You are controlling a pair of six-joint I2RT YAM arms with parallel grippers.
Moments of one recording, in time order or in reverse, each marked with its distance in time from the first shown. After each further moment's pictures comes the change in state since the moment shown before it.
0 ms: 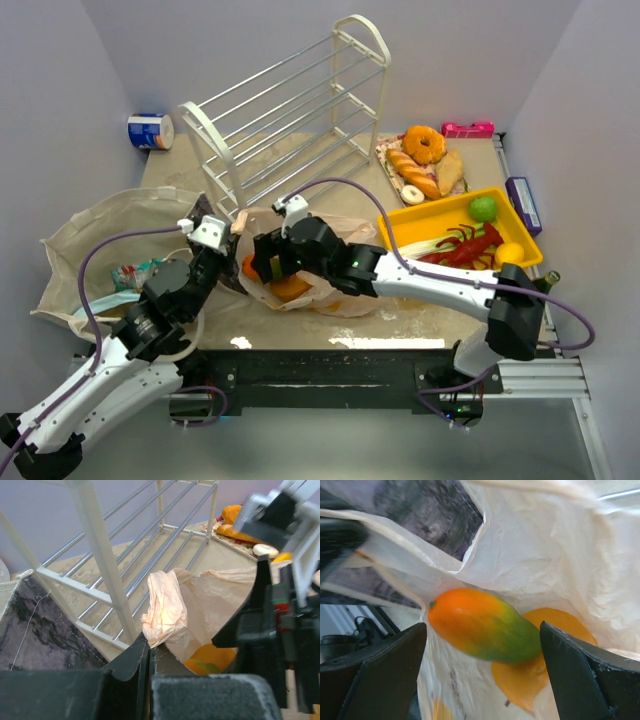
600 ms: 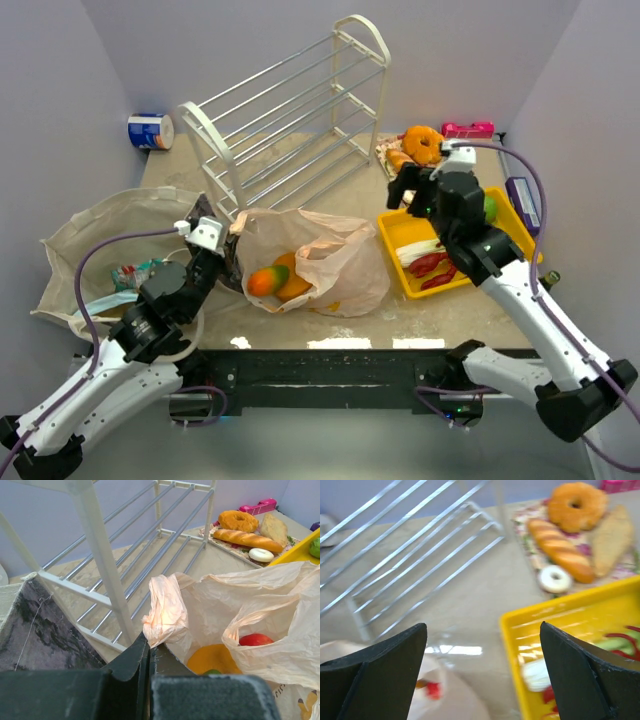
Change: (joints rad) left arm 0.000 -0.021 0.000 0.000 0.011 0.000; right arm -0.545 -0.559 -0.119 -0.275 0.137 -0.093
